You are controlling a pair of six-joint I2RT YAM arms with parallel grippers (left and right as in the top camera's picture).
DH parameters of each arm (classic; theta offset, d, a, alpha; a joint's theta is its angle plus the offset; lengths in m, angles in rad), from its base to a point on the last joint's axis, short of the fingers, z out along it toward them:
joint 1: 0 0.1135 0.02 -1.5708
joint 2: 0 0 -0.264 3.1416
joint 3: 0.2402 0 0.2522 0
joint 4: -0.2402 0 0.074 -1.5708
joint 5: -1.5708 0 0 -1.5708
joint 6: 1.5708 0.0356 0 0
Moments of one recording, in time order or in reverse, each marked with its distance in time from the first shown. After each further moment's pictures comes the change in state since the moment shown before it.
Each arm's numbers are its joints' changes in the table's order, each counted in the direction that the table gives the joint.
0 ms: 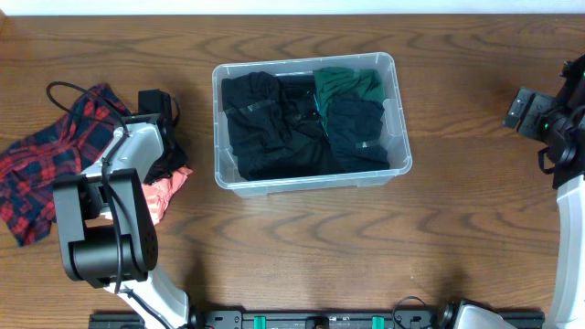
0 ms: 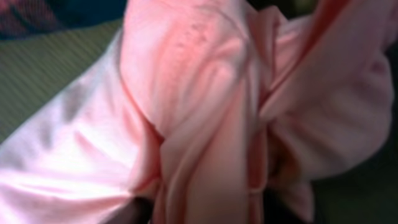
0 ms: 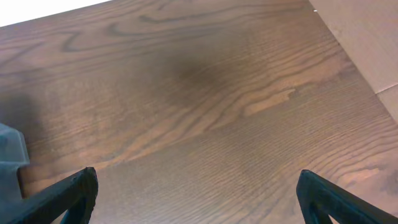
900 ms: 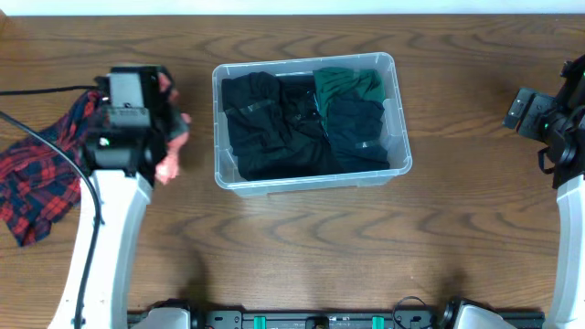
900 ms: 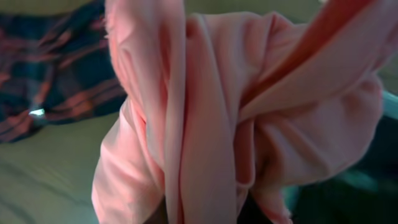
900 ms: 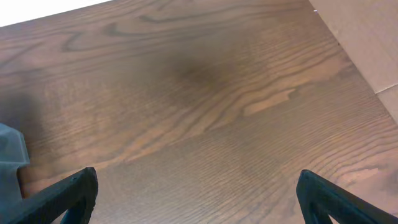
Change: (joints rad) left arm -0.195 -0.555 0.155 -0.168 -0.058 0.035; right arm 0.000 0.000 0.000 0.000 0.000 0.000
